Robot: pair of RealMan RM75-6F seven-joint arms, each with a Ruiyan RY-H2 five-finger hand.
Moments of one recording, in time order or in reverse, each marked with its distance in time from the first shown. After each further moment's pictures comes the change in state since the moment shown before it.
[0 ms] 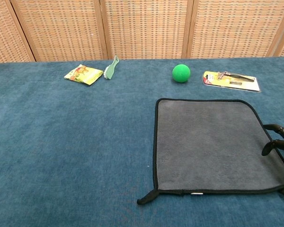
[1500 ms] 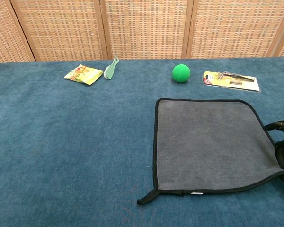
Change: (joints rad) left arm 0.003 -0.006 -0.001 0.007 0.016 0.019 -0.012; right arm 0.006 -0.018 0.000 0.022 -0.013 0.062 0.050
